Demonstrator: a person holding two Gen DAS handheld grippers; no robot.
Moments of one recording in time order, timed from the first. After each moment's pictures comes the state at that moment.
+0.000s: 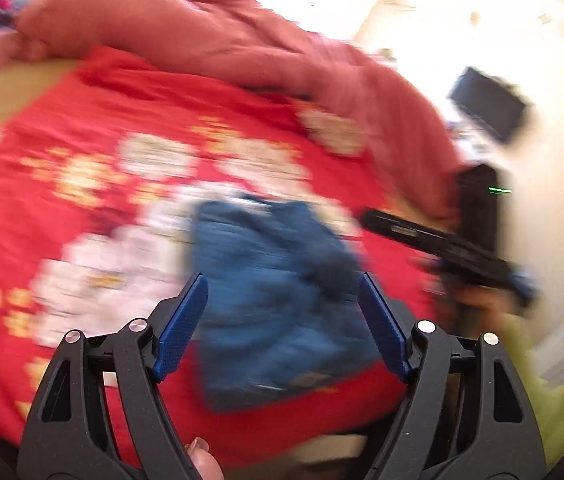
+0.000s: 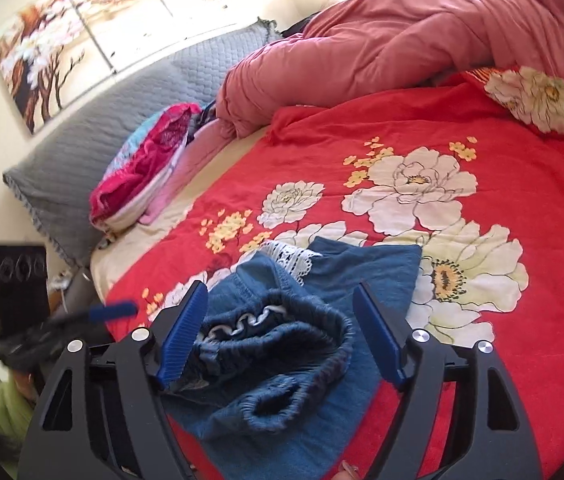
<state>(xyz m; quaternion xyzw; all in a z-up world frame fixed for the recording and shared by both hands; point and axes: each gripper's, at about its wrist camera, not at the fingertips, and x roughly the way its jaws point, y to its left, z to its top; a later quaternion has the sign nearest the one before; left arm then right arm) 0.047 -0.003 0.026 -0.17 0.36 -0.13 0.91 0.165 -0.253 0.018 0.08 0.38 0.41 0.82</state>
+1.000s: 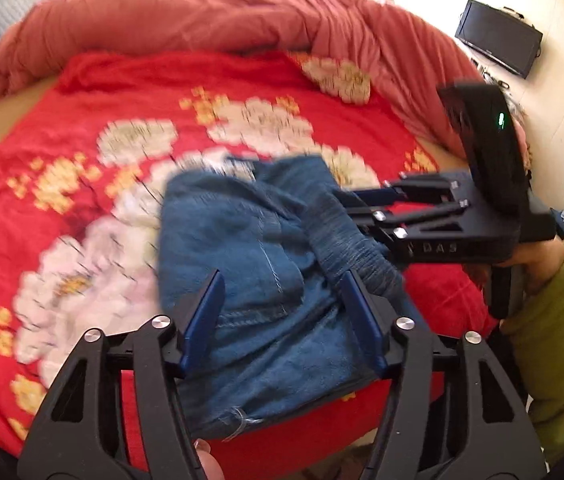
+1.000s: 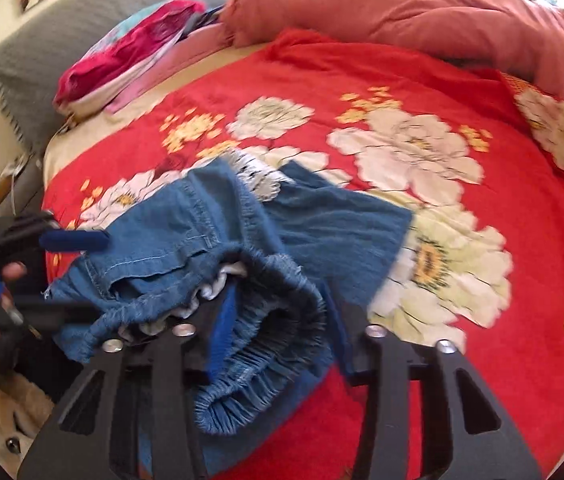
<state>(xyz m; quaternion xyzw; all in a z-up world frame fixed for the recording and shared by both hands) 0.074 -0.068 -0.008 -0.08 0.41 -0.15 0.90 0.176 -0.221 -0.020 -0.13 0.44 0.40 0.79</state>
